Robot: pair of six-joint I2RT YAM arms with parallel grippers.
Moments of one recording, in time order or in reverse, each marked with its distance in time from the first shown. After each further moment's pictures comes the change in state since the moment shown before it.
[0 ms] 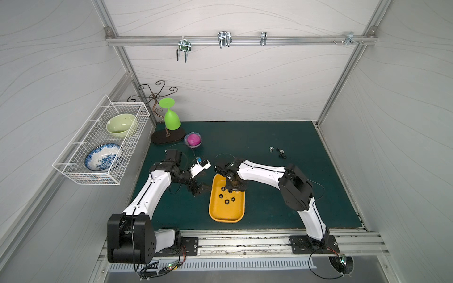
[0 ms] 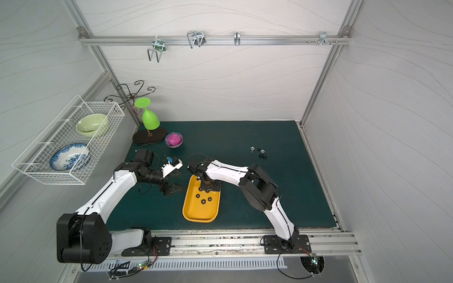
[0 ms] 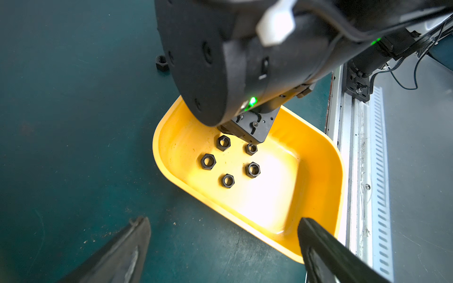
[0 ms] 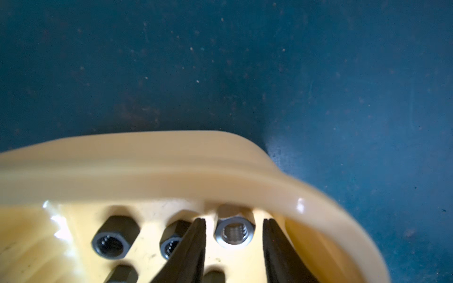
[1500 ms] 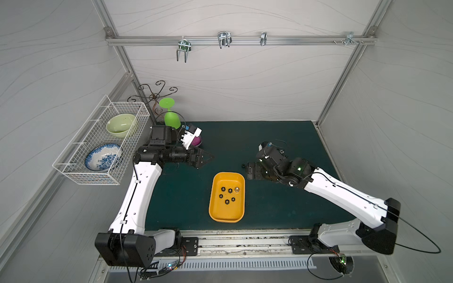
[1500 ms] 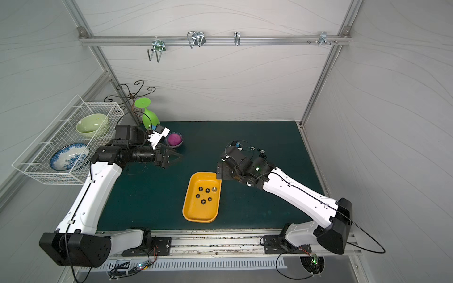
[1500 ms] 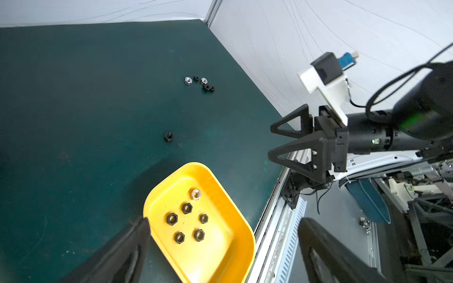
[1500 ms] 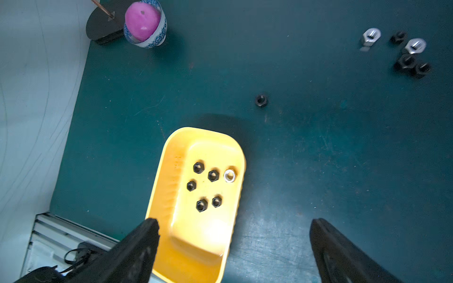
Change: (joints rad) left arm -0.035 -0.012 0.468 -0.092 0.079 -0.759; right arm -0.058 -0.856 -0.389 0.167 0.094 -0.336
